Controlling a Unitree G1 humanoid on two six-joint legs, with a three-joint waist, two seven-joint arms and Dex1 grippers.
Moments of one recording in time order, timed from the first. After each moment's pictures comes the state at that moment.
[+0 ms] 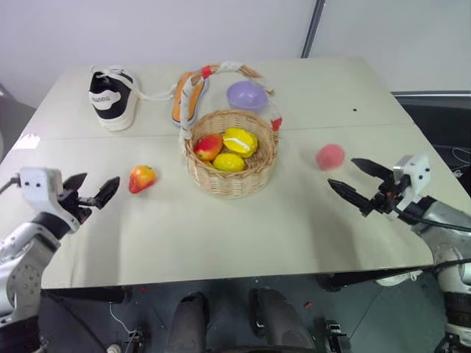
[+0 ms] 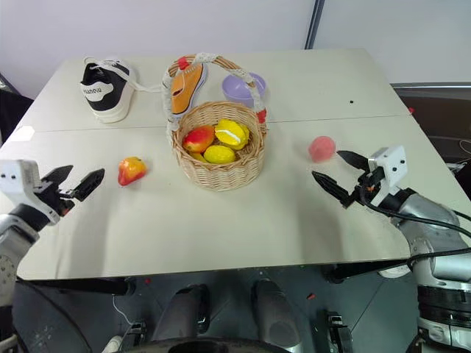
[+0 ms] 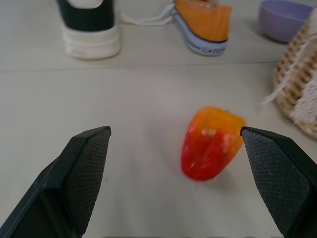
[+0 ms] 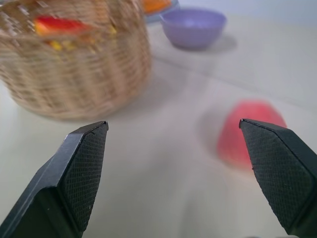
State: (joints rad) left arm 0.00 0.68 0.49 -0.26 -0.63 0.60 -0.49; right arm -0.10 -0.73 -0.32 -0.16 0.55 0.34 0.86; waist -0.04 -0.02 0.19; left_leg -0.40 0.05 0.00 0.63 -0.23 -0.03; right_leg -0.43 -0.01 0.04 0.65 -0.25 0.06
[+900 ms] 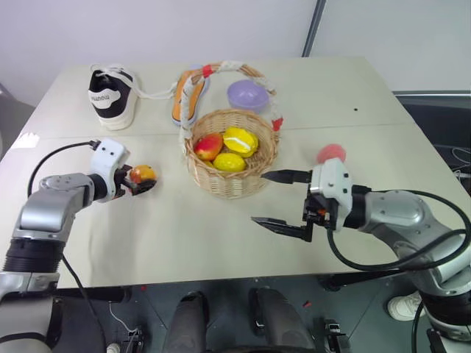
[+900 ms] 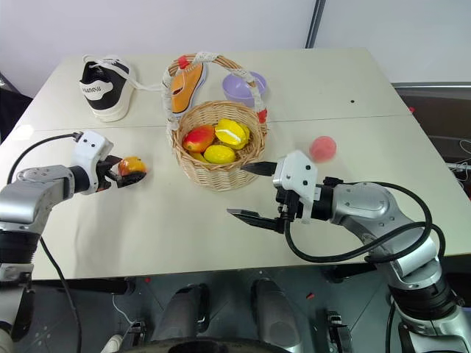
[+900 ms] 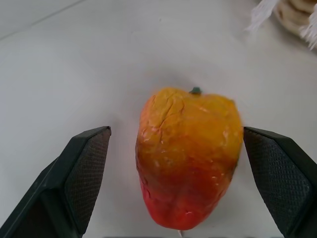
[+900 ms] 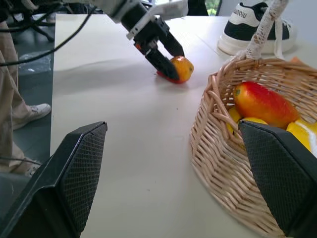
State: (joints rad) left arm -0.48 0.80 0.02 0.16 -0.31 0.72 -0.69; right arm -0.29 -0.73 0.05 -0.62 0.59 0.56 0.83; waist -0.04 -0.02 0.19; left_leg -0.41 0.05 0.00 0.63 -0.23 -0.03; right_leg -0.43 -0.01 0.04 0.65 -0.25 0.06
